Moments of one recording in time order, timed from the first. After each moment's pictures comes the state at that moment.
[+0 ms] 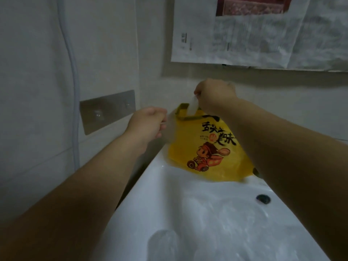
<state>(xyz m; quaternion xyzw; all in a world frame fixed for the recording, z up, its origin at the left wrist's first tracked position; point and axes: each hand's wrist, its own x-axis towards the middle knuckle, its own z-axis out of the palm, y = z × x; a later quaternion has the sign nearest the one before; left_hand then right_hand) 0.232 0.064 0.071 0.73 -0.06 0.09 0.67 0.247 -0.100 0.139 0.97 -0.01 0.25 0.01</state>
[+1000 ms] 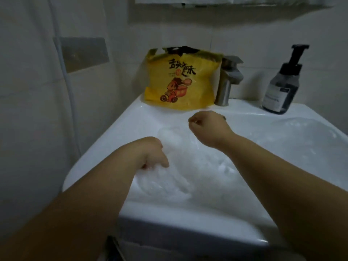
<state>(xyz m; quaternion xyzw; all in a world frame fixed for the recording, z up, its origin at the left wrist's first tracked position) 0.075 0.047 -0.042 0.93 -0.10 -0.23 0.26 0.055 -0.123 -0.033 0.95 -0.02 0.17 -0.25</state>
